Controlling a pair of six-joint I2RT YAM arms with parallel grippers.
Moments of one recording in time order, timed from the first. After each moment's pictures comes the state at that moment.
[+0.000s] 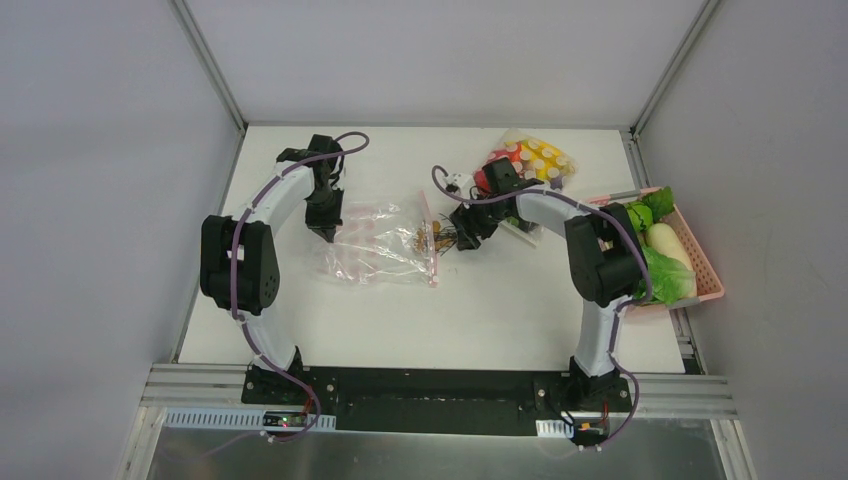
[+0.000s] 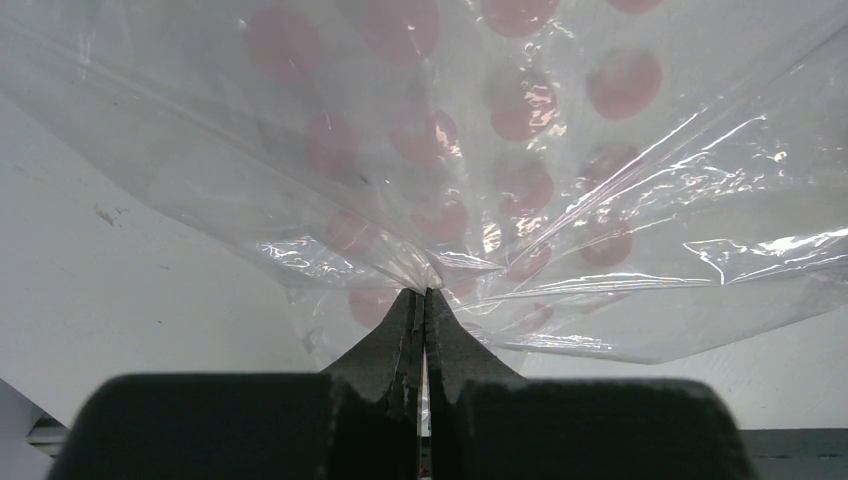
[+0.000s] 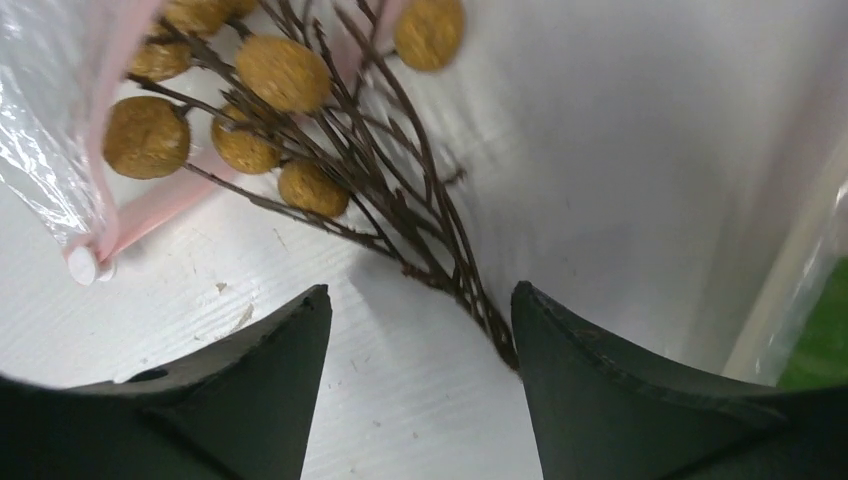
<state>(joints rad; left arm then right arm) -0.19 1.79 1.43 -1.02 -0.03 -0.15 0.43 1.96 1.33 -0.46 -0.50 -0.41</state>
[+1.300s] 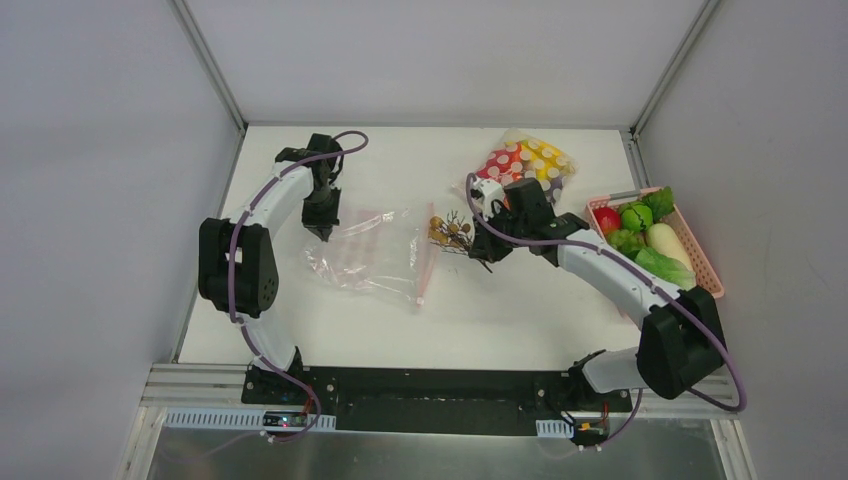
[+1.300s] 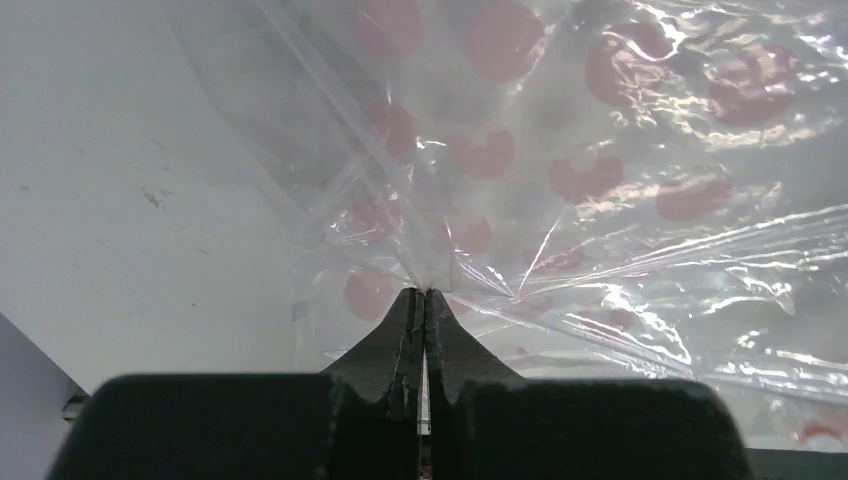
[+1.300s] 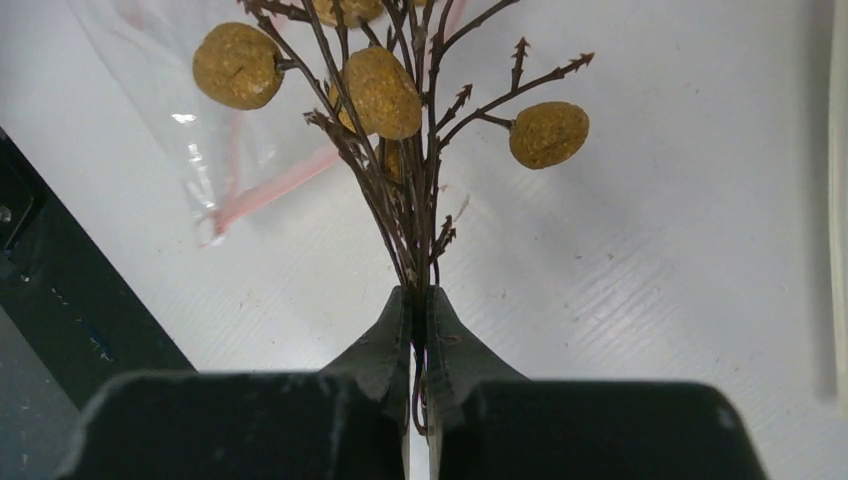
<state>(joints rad) -0.19 1.77 1.43 -1.03 -0.09 -0.14 0.54 1.40 1.00 -0.44 -0.39 -0.04</state>
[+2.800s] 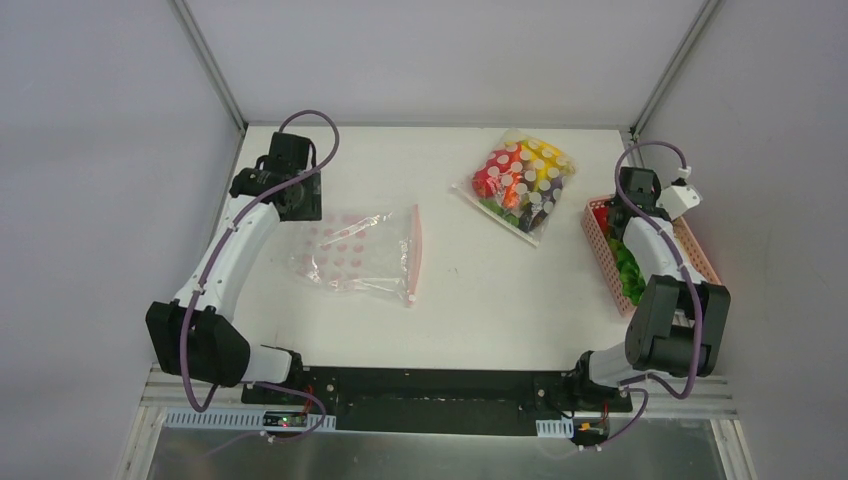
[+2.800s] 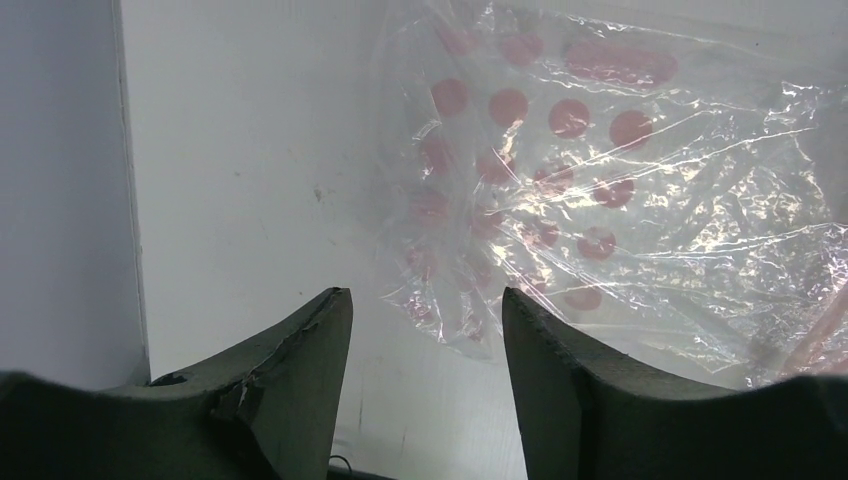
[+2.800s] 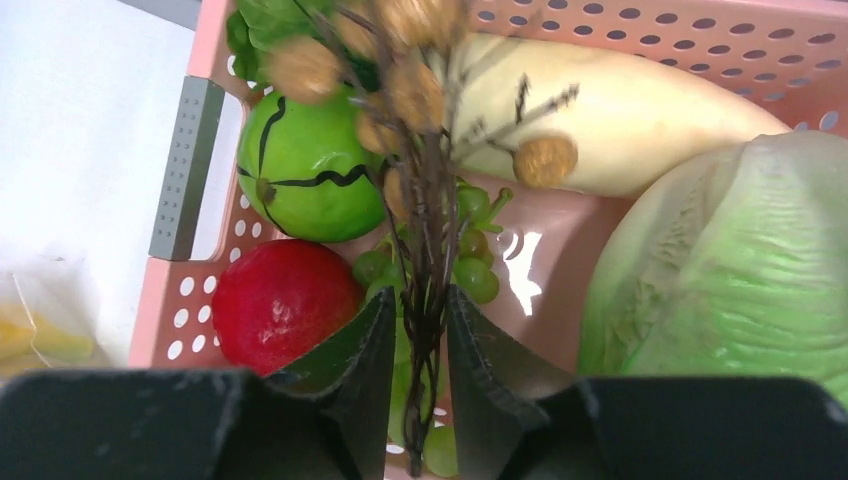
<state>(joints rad) -0.19 1.37 1.32 -0.93 -0.32 -0.16 -0.15 1.45 0.99 -0.41 0.68 0.78</state>
